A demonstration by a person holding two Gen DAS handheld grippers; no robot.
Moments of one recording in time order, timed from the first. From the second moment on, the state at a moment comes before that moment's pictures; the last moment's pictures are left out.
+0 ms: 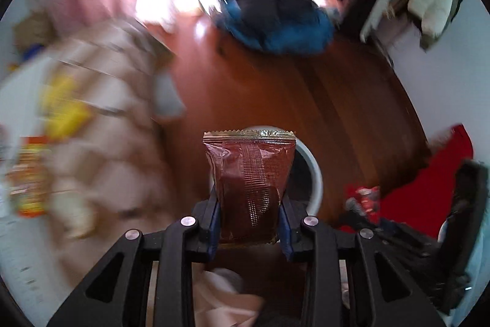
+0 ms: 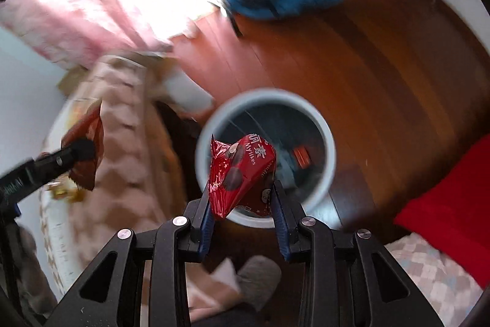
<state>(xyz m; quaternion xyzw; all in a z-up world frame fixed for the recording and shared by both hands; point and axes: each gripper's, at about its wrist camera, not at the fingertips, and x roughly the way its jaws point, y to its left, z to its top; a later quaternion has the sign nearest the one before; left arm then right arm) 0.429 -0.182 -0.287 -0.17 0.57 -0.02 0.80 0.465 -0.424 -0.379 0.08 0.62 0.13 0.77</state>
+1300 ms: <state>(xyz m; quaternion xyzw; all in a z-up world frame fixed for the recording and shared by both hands) 0.413 -0.237 -0.303 -0.07 0.60 0.04 0.79 0.453 -0.456 -0.378 0.01 0.64 0.06 0.77</state>
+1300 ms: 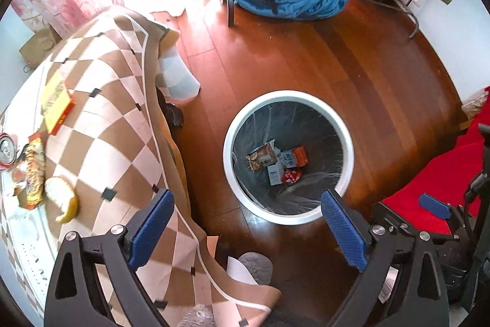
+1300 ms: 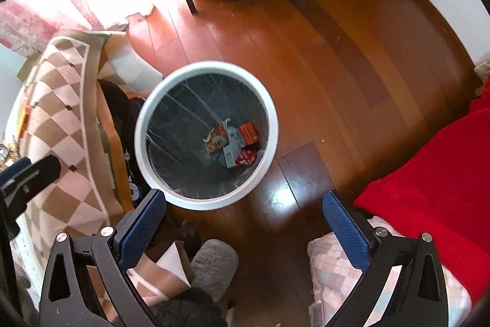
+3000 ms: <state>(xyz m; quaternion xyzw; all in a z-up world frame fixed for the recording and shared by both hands) 0.223 0.059 -0.316 -0.17 0.57 0.26 0.76 0.383 -0.058 -0.369 -0.20 0.56 0.26 0.76</state>
